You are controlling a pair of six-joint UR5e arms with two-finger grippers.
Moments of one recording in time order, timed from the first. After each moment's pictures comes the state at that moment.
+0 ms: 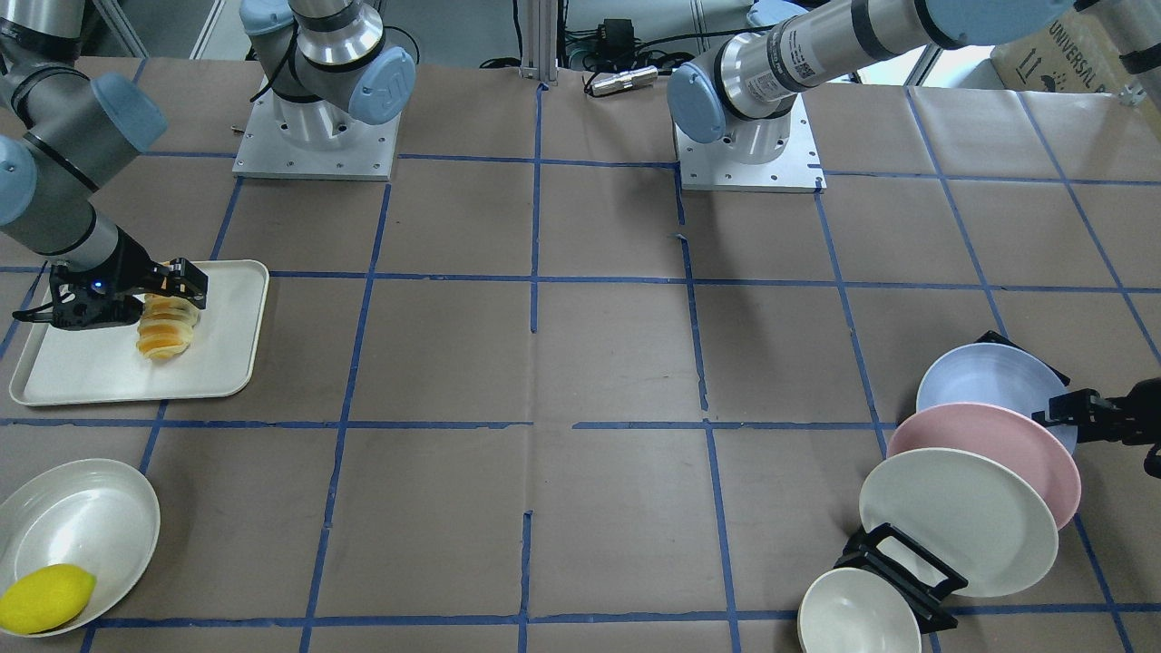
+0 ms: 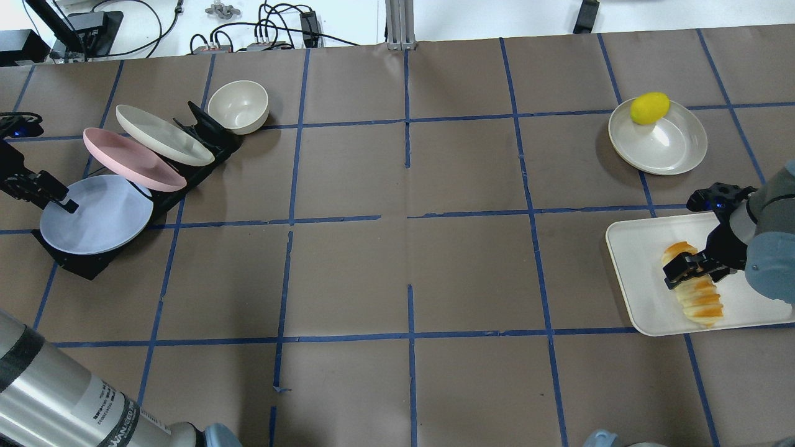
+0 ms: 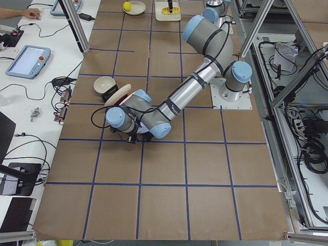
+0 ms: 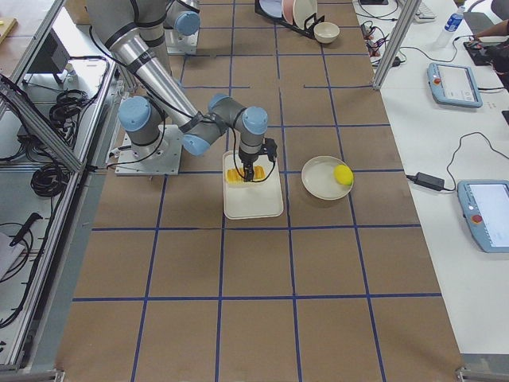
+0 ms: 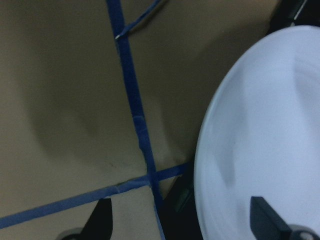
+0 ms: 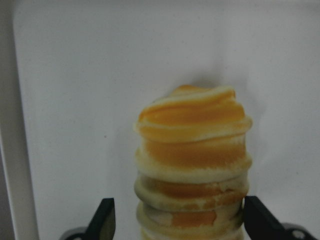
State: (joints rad) left arm -0.85 -2.26 -1.30 -1.44 1.55 0.95; right arm 0.96 -1.42 2.24 -2.27 -1.62 -0.73
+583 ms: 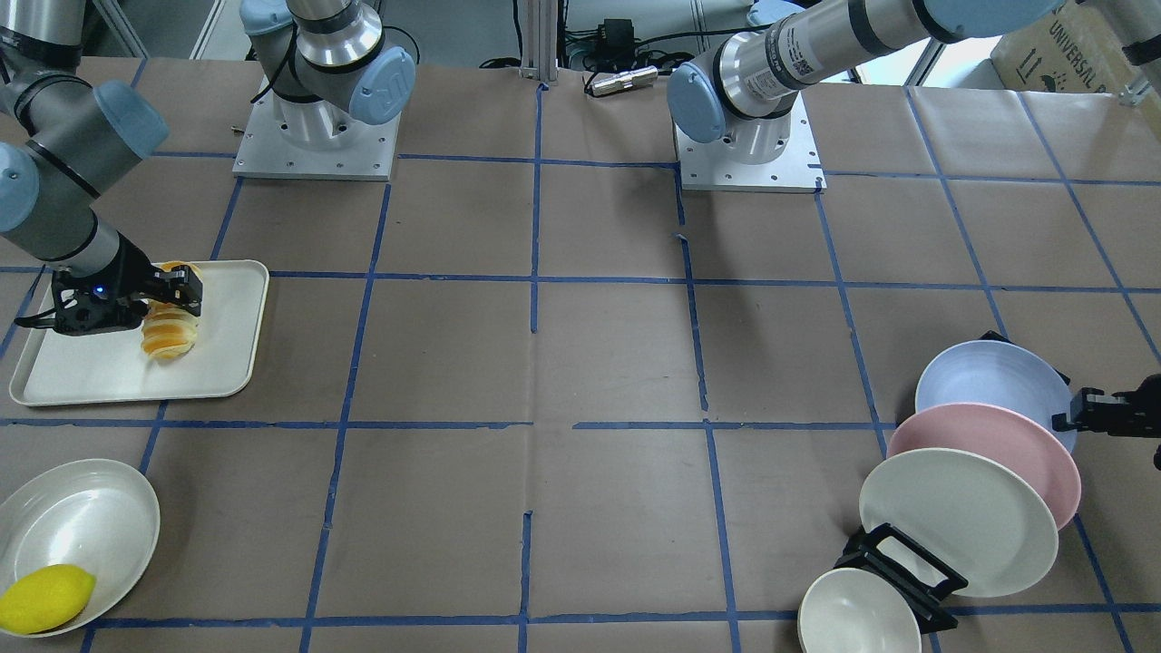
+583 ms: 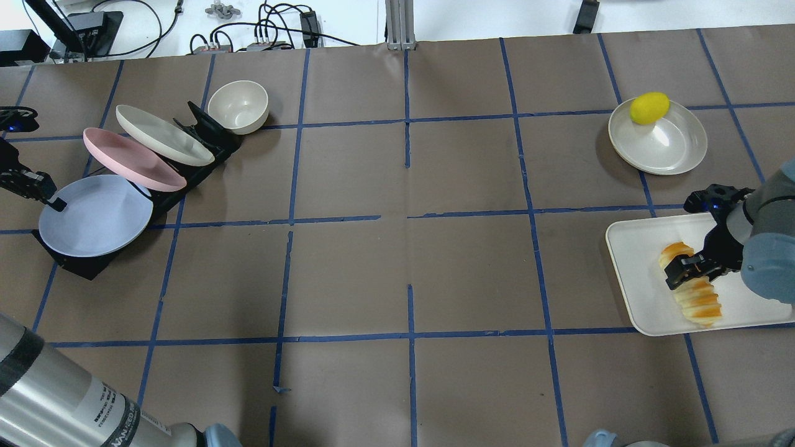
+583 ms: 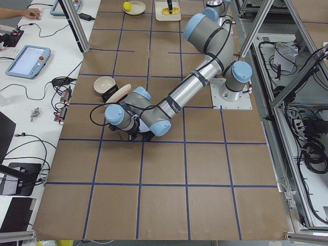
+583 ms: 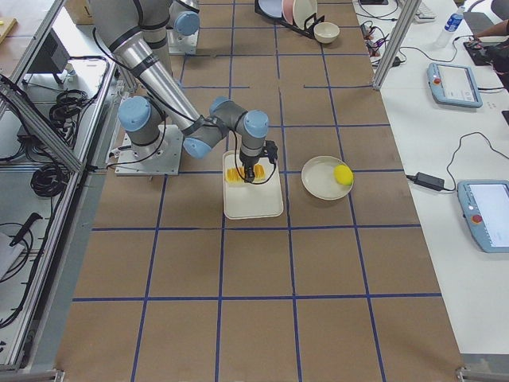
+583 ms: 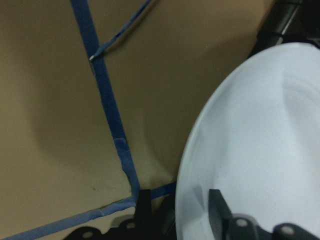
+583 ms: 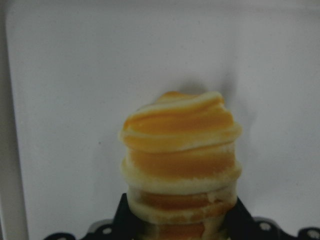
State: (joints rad) left arm -0.86 -2.23 -1.29 -1.47 1.56 0.95; right arm 0.96 -1.40 2.24 -2.30 -1.62 -0.76
